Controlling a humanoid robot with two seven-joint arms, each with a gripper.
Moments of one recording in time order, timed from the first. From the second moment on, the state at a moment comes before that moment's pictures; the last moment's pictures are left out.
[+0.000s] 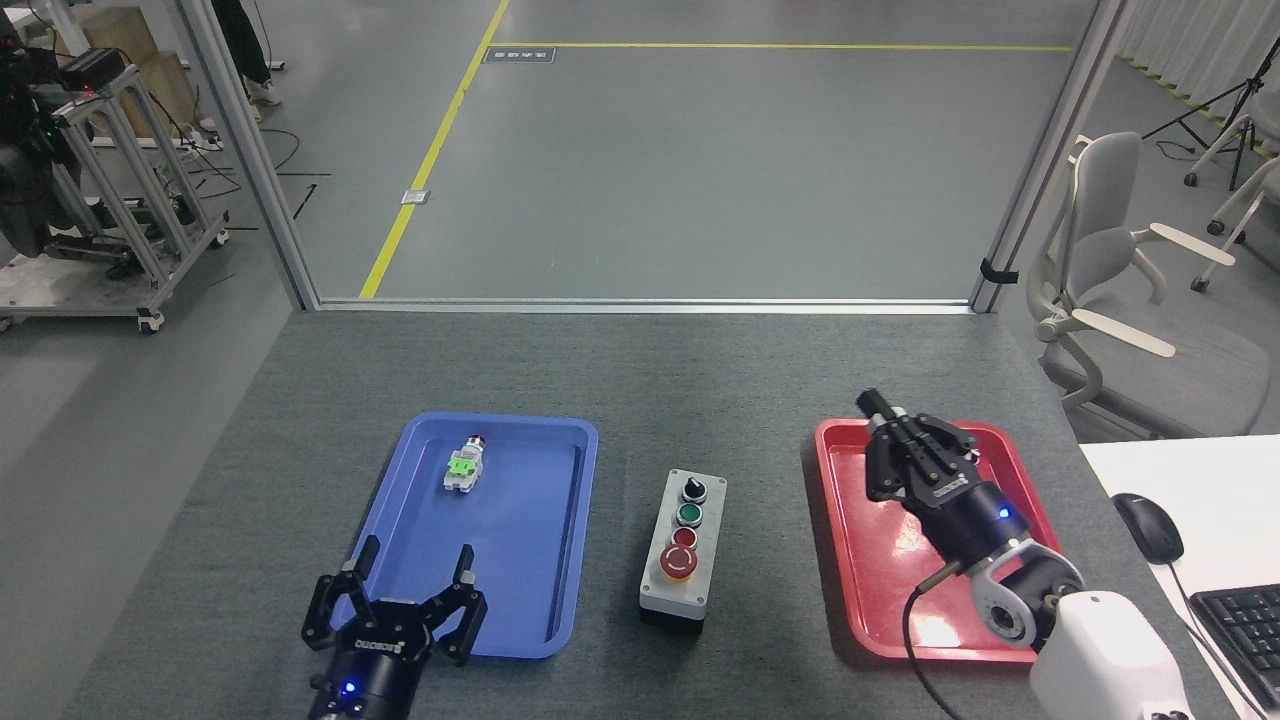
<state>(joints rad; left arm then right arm) 0.01 0.20 -0.25 -1.52 -1.31 0.13 0.26 -0.40 -0.37 0.33 -1.18 0.97 -0.46 -0.28</state>
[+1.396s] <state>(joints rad) -0.01 0.23 0.20 -1.40 -1.23 -0.36 0.19 -0.43 -0.13 0.55 -0.91 1.08 -0.60 -0.12</state>
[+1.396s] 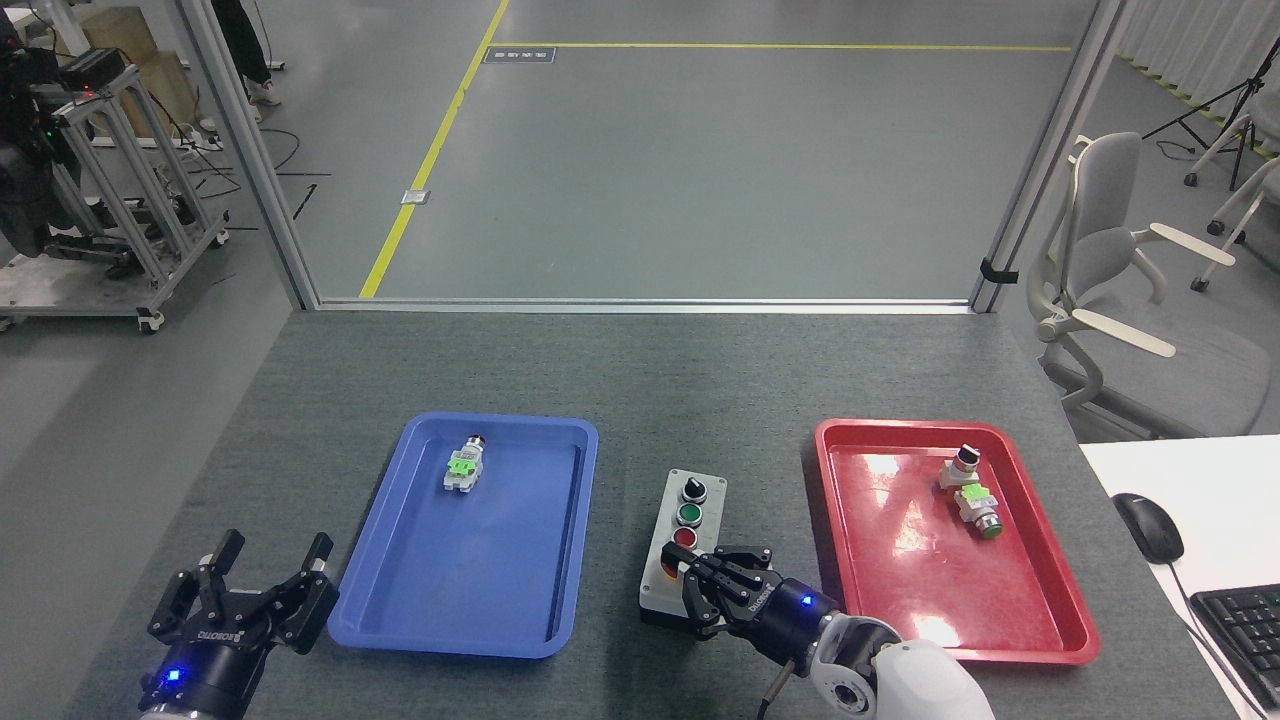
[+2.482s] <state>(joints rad) -0.02 0.04 0.14 -1.47 -1.34 -0.29 0.19 -0.44 -0.09 0.54 -0.88 1.07 -0.51 -0.09</state>
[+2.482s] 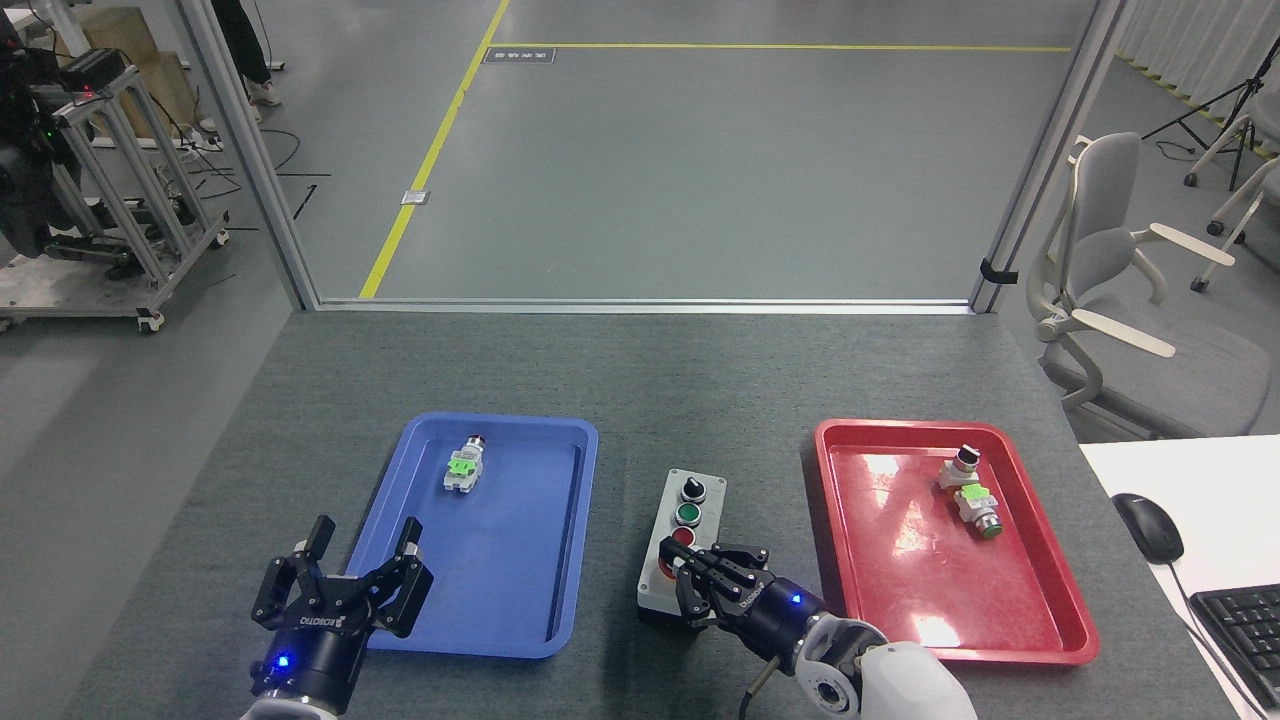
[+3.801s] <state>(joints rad) -0.06 -0.03 0.12 -1.38 -1.34 -0.26 0.11 -0.21 -0.29 0.00 -1.16 1.07 -0.14 -0.11</state>
